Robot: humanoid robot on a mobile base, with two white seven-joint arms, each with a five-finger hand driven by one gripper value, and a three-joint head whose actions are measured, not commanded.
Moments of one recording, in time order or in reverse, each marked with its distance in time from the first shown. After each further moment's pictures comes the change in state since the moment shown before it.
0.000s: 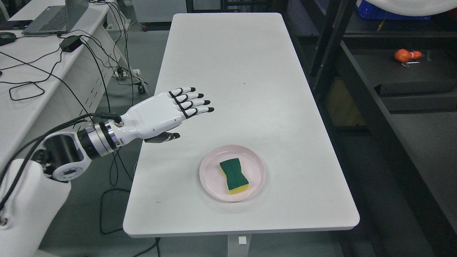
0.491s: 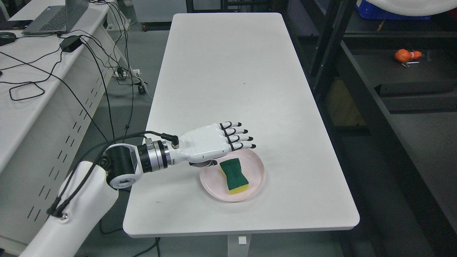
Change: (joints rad) left arm -0.040 -0.117 -0.226 0.109 -0.109 0.000 0.032; right arm 0.000 0.000 0.000 0.000 0.000 0.000 0.001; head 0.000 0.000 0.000
